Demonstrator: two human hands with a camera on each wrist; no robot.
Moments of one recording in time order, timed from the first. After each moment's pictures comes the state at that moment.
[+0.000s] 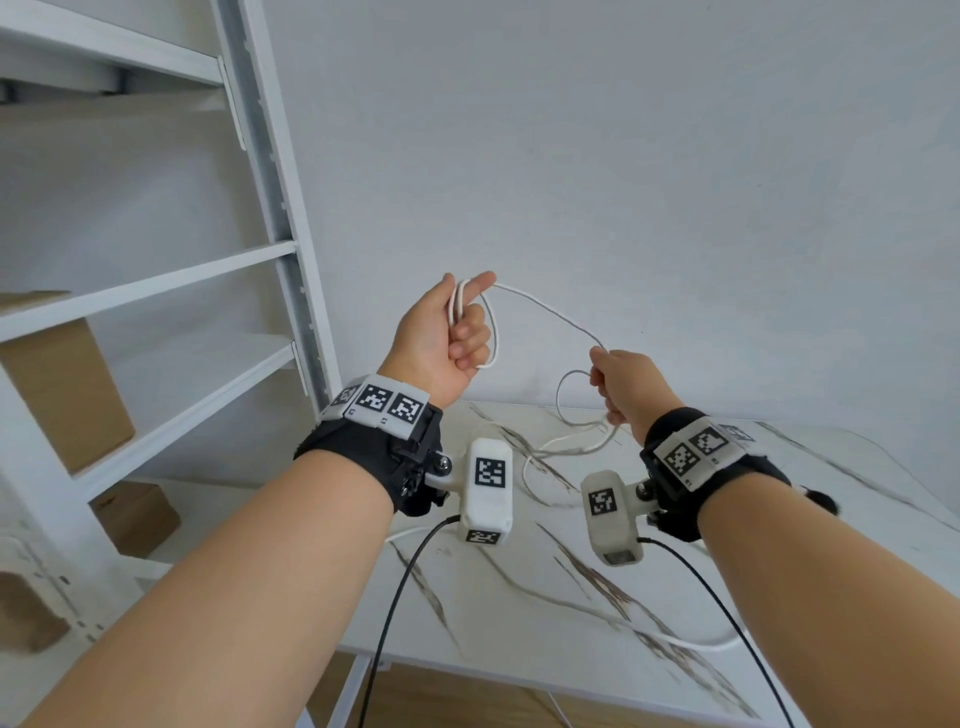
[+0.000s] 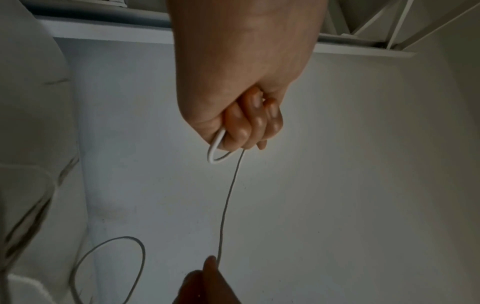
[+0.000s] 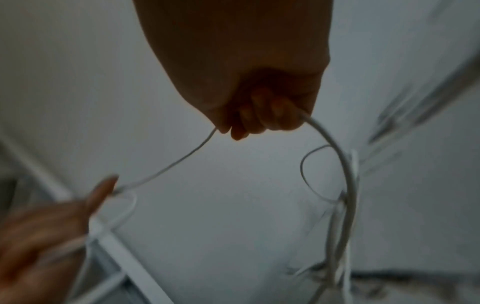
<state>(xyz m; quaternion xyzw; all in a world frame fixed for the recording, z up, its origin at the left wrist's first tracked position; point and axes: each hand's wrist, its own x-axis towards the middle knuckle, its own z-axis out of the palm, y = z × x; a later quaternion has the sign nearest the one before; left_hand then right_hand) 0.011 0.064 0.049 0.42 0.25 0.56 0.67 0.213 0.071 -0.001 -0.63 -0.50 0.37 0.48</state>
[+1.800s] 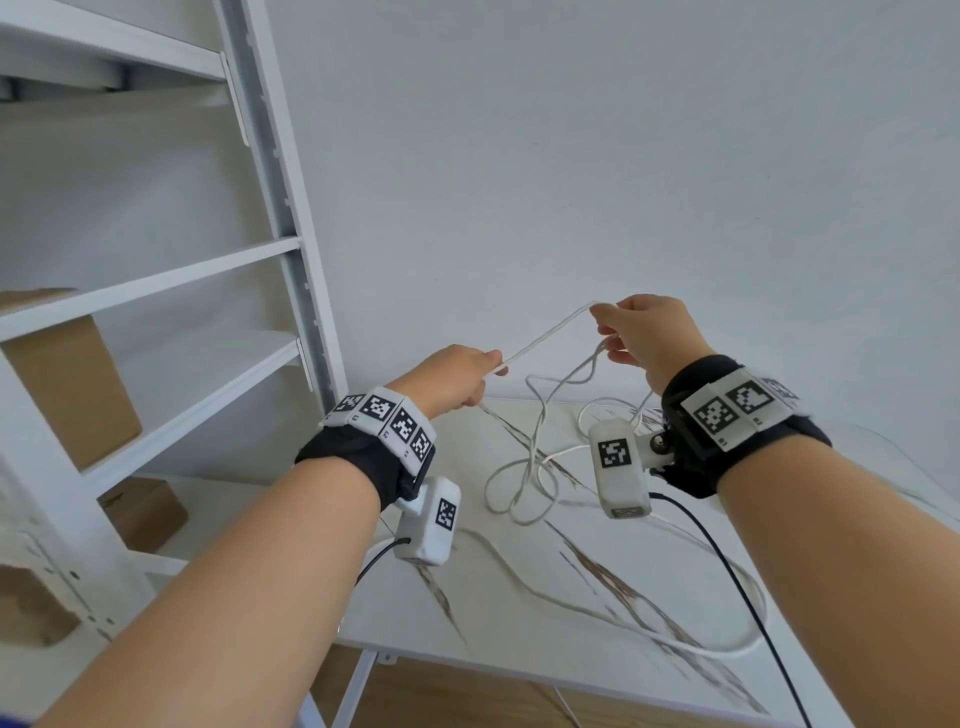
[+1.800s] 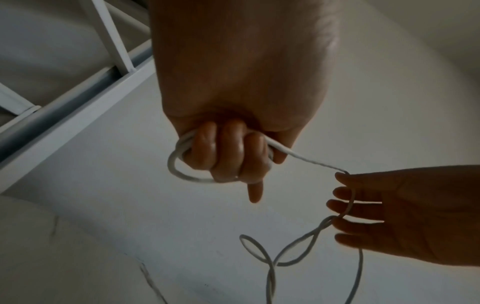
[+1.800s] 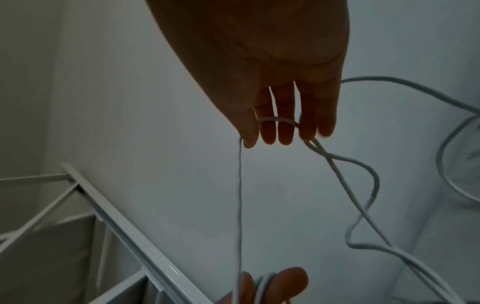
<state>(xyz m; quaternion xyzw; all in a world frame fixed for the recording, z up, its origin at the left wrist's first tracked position) 0.005 0.077 0.020 0.70 0.59 0.24 0.32 0.217 0.069 0.039 -0.59 -0.51 0.30 0.55</state>
